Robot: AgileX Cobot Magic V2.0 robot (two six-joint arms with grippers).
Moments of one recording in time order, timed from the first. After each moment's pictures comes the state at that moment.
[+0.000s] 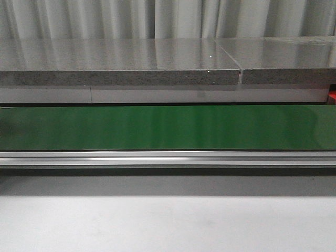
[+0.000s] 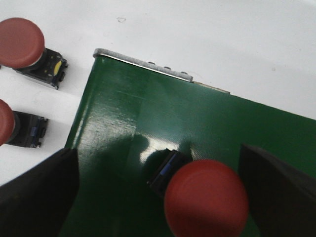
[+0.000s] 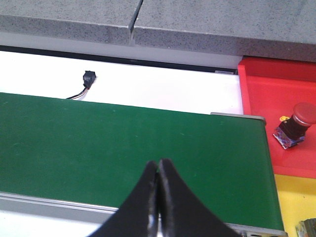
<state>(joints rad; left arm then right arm) 0.03 1.55 -1.10 -0.02 0.62 -0.22 -0.01 0.68 -0.57 0.13 0.41 -0.12</state>
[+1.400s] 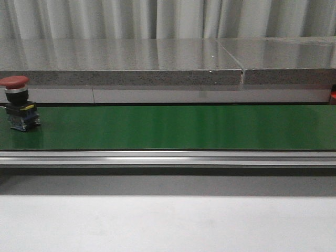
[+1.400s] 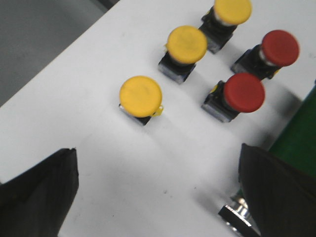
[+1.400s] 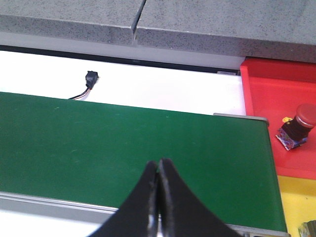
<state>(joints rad) 0.52 1.32 -0.93 -0.04 0.70 -0.17 -0.01 0.68 -0.57 0.13 0.41 -0.12</state>
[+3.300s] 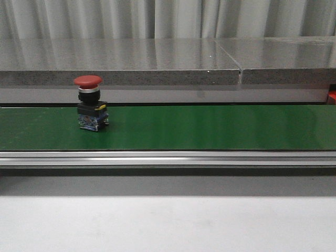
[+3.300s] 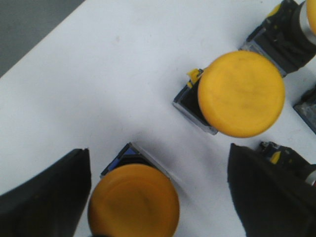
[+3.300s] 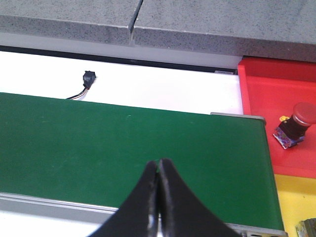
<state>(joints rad) 0.53 1.78 -1.09 -0.04 0.52 -0.20 -0.01 0.68 -0.57 0.13 0.41 -0.12</state>
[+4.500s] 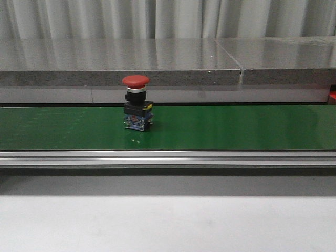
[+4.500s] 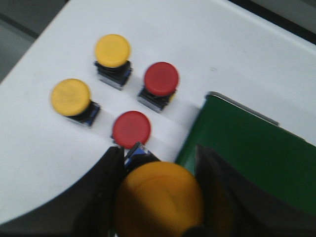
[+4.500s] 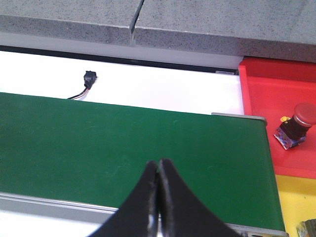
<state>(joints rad) 0.25 1.40 -1.09 -0.03 0.67 -0.16 -0.01 0.68 -0.57 0.13 0.41 -0.12</state>
